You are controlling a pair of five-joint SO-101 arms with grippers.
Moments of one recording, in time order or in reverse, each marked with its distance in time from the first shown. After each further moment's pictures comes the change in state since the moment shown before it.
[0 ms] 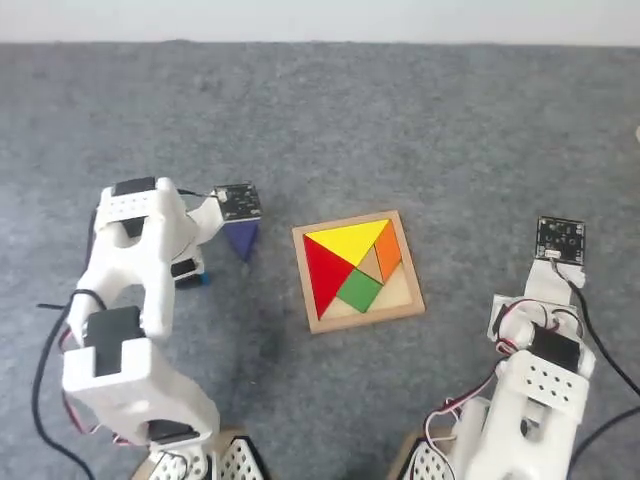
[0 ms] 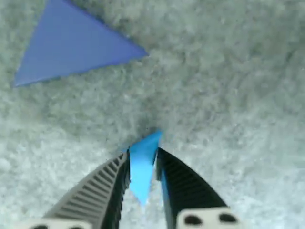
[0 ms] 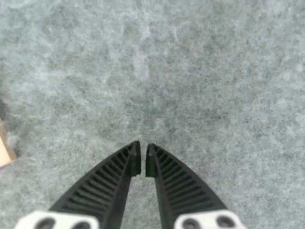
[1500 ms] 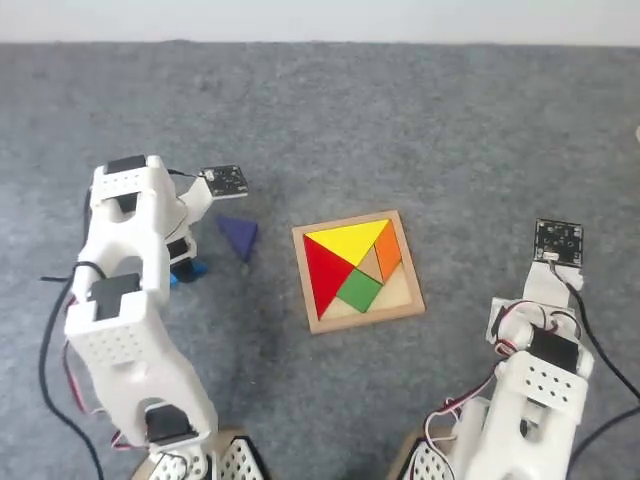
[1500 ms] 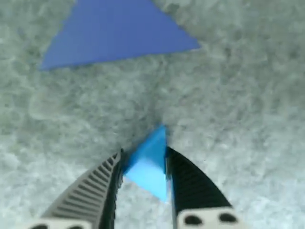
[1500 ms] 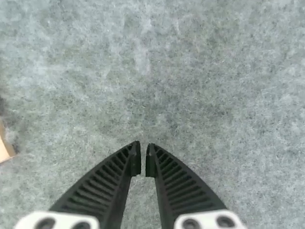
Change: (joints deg) left arm -2.3 16.9 -18.9 7.9 3.2; right arm 0.0 0.0 1.0 0.0 0.0
